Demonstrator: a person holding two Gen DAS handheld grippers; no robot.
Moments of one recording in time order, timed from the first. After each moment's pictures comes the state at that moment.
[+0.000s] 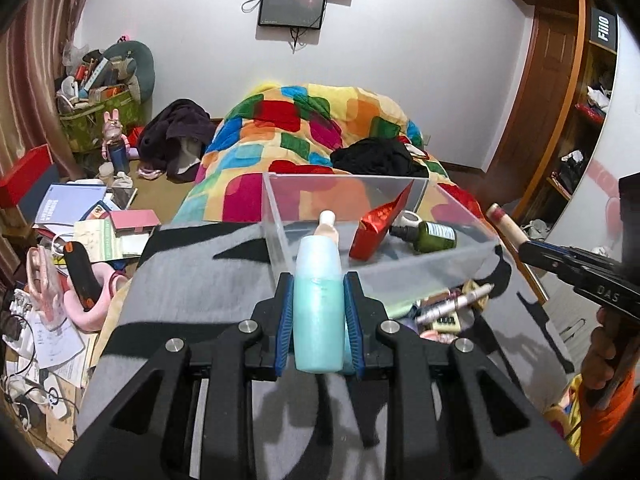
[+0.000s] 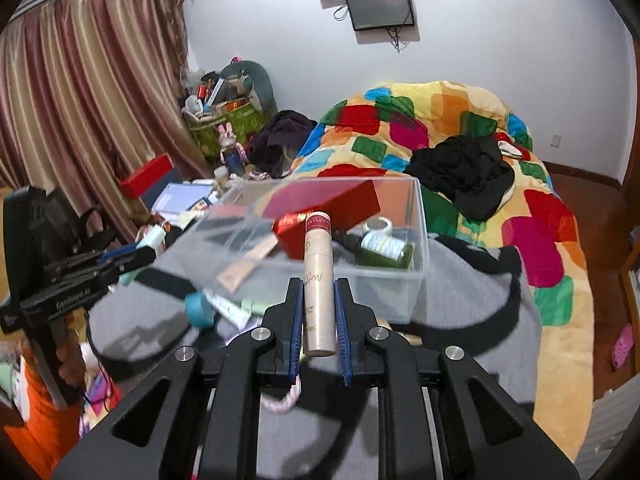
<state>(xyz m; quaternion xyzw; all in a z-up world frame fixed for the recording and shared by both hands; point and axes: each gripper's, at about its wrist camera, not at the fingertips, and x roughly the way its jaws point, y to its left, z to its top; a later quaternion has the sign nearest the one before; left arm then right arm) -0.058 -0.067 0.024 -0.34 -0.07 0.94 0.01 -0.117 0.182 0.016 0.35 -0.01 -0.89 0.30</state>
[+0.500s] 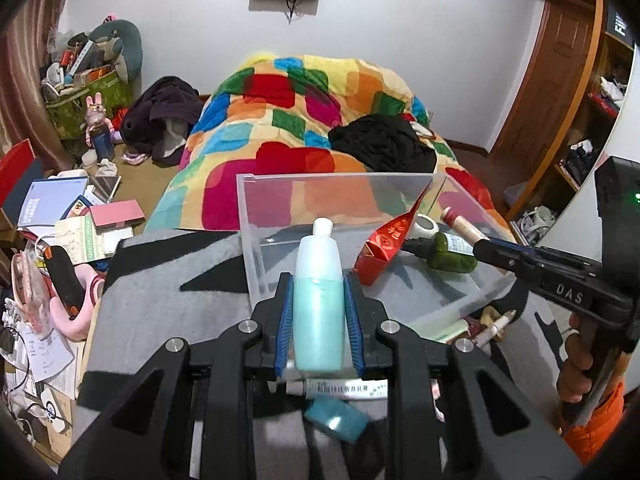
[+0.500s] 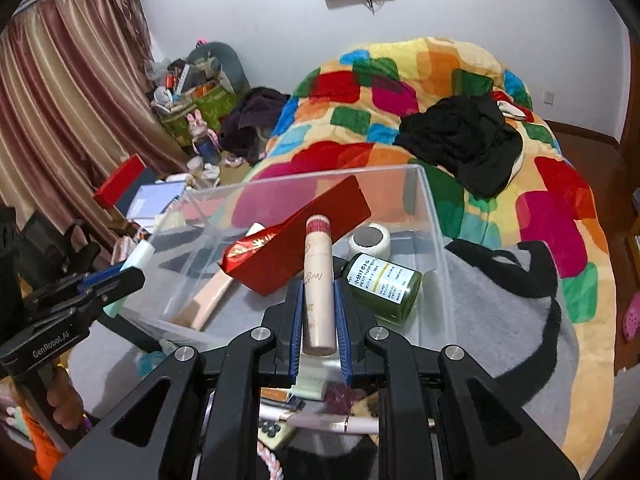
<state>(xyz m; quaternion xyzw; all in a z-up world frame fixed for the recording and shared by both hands) -0.134 -0.062 0.004 -0.40 -0.07 0.91 0.02 -0.198 0.149 -0.017 0.42 -0.03 -0.87 0.27</state>
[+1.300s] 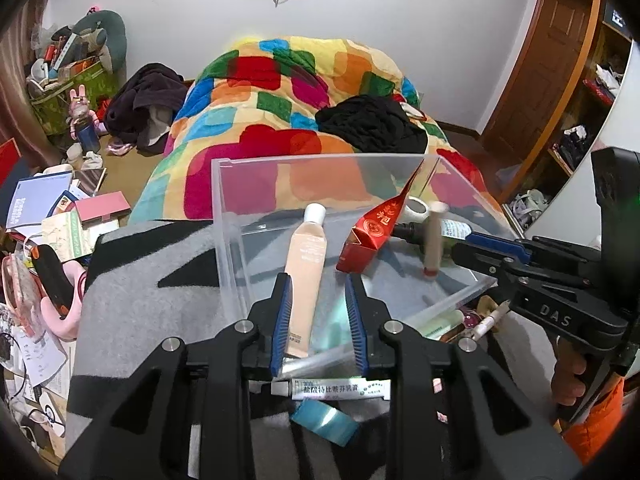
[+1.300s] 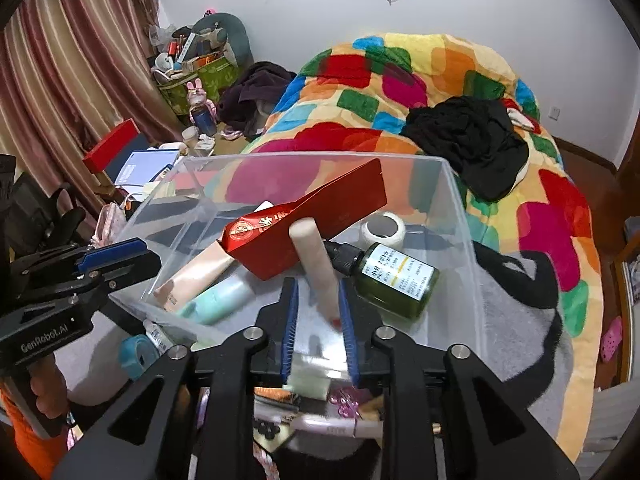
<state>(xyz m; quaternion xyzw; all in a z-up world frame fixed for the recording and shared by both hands) -0.142 -0.055 -0.001 -0.42 -0.07 0.90 0.04 -0.191 0.128 -0.018 0.43 0.03 -0.86 0.27</state>
